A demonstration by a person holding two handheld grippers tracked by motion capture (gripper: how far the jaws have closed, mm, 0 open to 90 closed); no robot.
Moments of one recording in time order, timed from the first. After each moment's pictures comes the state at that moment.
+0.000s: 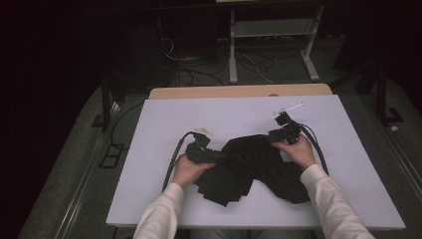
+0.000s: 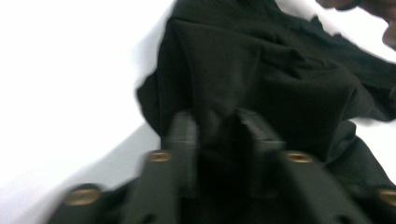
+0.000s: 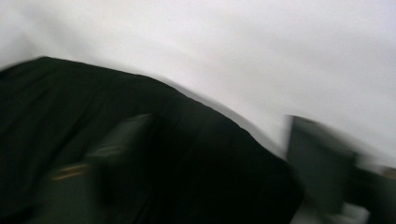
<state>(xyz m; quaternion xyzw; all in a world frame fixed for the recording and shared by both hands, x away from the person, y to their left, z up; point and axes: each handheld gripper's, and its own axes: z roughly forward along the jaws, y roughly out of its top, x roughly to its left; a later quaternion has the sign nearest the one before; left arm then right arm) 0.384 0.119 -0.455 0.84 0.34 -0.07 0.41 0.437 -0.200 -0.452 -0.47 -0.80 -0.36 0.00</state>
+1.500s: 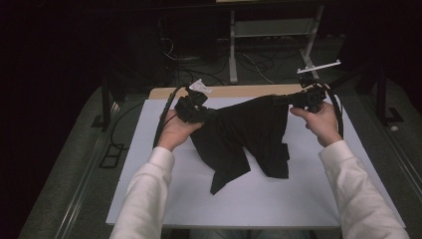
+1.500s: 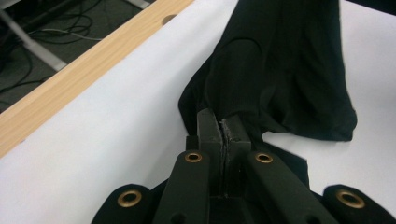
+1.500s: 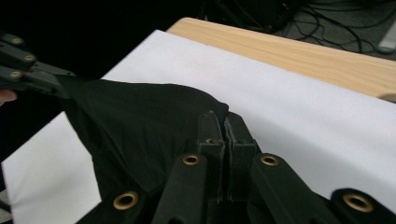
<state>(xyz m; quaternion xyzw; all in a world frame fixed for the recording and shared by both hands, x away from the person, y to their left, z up) 0.399 0.121 -0.291 0.88 0.27 0.13 0.37 0.428 -0.225 -0.305 -0.44 -0.77 -0.47 -0.03</state>
